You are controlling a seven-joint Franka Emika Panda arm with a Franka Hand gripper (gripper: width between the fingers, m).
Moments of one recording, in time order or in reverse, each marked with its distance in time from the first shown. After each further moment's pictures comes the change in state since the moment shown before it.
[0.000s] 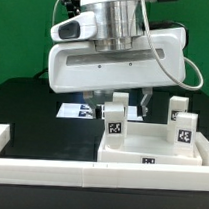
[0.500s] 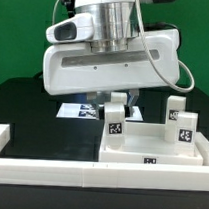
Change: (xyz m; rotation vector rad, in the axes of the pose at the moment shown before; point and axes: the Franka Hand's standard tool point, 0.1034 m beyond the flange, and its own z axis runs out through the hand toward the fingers) arm -0.001 0.007 0.001 -0.002 0.000 -0.076
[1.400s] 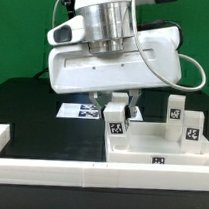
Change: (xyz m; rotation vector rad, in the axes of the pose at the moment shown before) arm -0.003 -0.005 0.000 0.046 0.055 0.475
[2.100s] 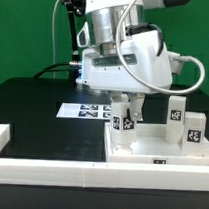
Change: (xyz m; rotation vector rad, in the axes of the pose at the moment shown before) arm -0.018 -0.013 0.005 0.027 -0.011 0.690
